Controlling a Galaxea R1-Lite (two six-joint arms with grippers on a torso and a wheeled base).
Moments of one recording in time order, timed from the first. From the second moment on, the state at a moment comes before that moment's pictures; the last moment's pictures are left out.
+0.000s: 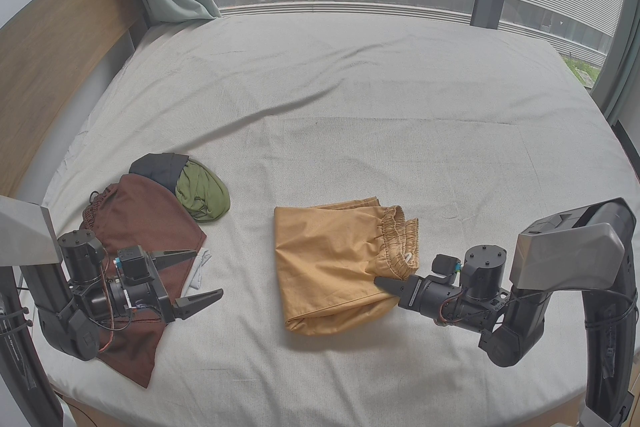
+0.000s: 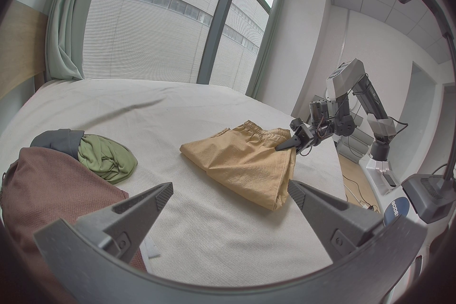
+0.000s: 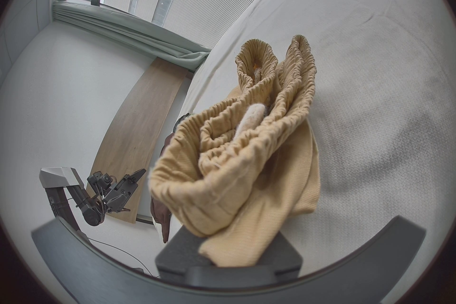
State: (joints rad) left arm 0.01 2.13 -0.29 -1.55 -0.89 0.21; right arm 0.48 2.40 -0.57 -1.55 0.34 0.74
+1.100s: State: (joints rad) left arm 0.01 2.13 -0.28 -1.55 -0.90 0.23; right arm 0.53 2.17 -0.56 -1.54 0.35 0.72
